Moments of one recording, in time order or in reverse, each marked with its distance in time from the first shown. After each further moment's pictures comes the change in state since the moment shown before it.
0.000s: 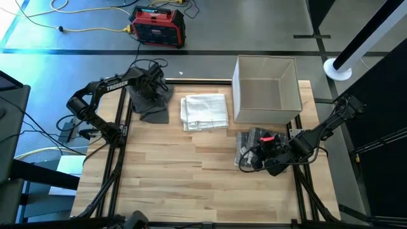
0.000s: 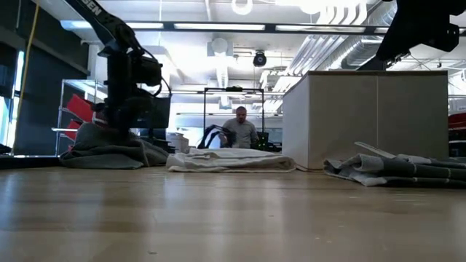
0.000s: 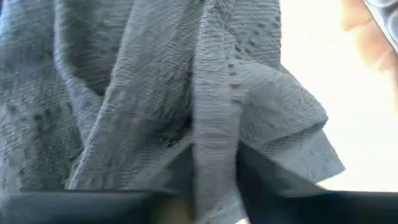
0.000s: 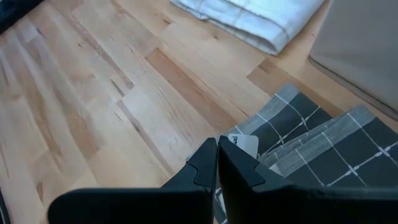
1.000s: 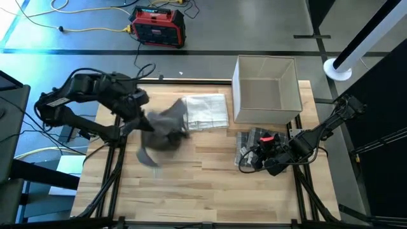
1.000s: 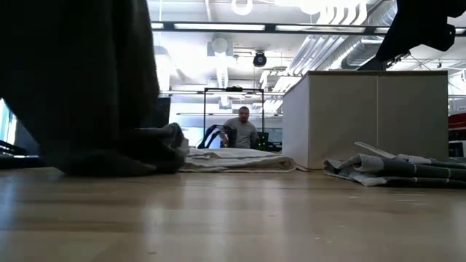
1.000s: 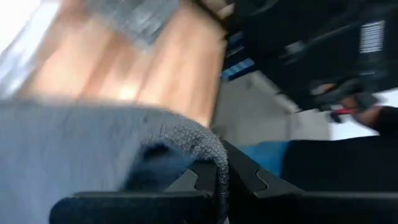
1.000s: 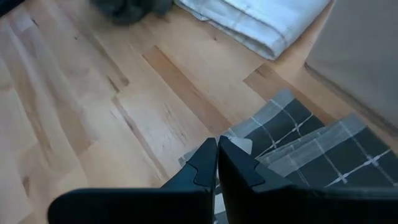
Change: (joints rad) left arm -0.909 -0.369 0.617 -0.097 0.410 -0.519; right arm -0.014 0.000 -0.001 -0.007 -0.001 -0.071
